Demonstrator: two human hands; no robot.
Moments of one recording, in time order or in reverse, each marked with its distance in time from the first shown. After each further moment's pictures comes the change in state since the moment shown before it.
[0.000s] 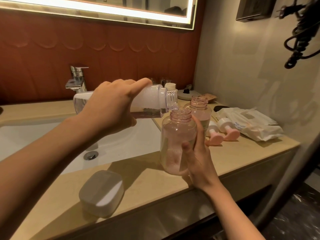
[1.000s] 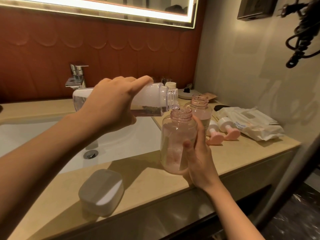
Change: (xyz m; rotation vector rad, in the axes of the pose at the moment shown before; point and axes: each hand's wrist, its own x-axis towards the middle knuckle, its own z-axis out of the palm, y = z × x) left_hand 0.002 0.001 -0.003 0.027 -0.007 -0.008; right_hand 0.001 0.004 0.002 0.038 -0.006 -0.012
